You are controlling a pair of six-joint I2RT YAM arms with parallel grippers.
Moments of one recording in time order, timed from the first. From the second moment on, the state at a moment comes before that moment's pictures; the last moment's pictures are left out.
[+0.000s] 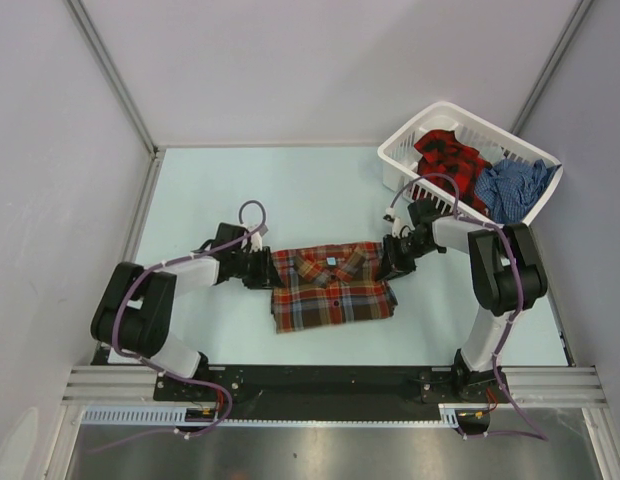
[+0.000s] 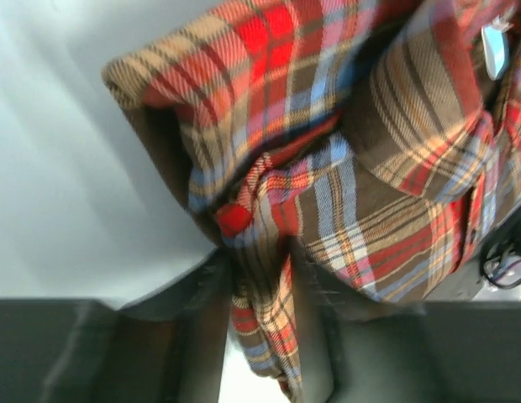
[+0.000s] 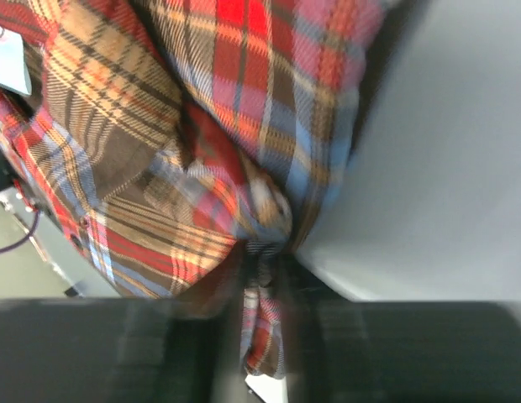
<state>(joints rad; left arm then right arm) -0.28 1.52 0.63 -0.11 0.53 -0.40 0.22 1.83 1.02 -0.52 -0.67 0.09</state>
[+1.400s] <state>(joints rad) -0.15 2.37 1.96 -0.19 0.16 0.11 0.34 2.56 2.19 -0.13 -0.09 0.07</state>
